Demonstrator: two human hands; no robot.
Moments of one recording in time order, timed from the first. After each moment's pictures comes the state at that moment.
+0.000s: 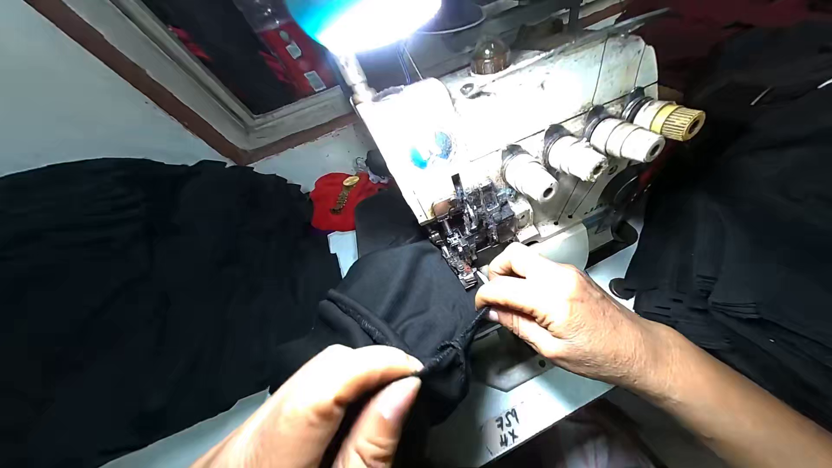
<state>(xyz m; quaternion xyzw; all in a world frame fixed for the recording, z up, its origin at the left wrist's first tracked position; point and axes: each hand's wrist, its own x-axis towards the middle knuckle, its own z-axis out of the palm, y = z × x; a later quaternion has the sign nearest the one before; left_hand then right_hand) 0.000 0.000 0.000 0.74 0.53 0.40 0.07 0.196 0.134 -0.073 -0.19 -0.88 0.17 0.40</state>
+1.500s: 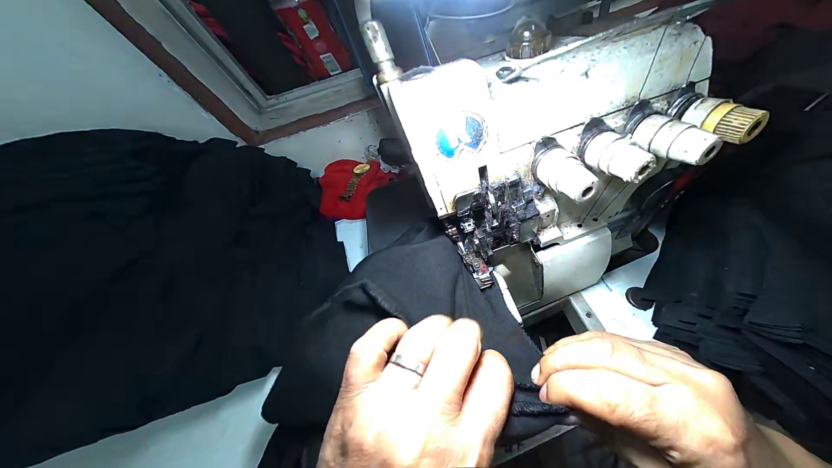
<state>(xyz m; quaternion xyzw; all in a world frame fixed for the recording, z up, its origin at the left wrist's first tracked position) 0.024 0.017 -0.023 0.81 0.53 0.14 -0.22 0.228 0.094 -0.086 -0.10 -0.85 0.19 0.48</state>
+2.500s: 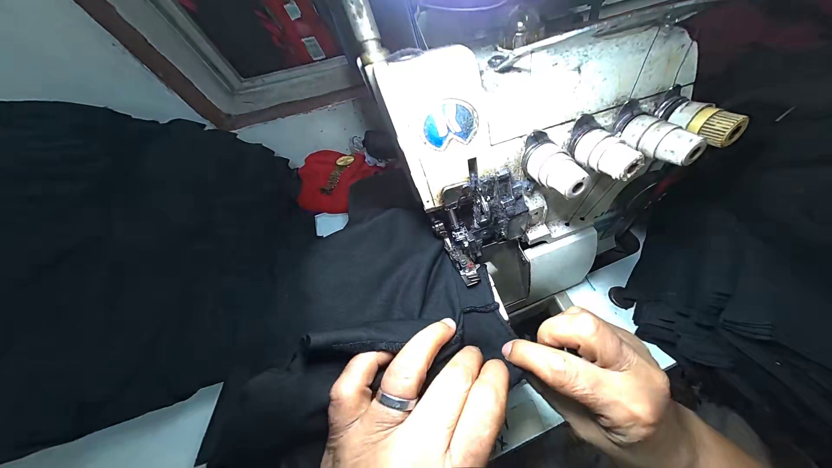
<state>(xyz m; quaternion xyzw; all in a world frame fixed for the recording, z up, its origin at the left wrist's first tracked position) 0.030 0.006 -0.045 0.79 0.56 0.21 -0.15 0.210 0.098 -0.109 -0.19 -0.82 0.08 0.53</state>
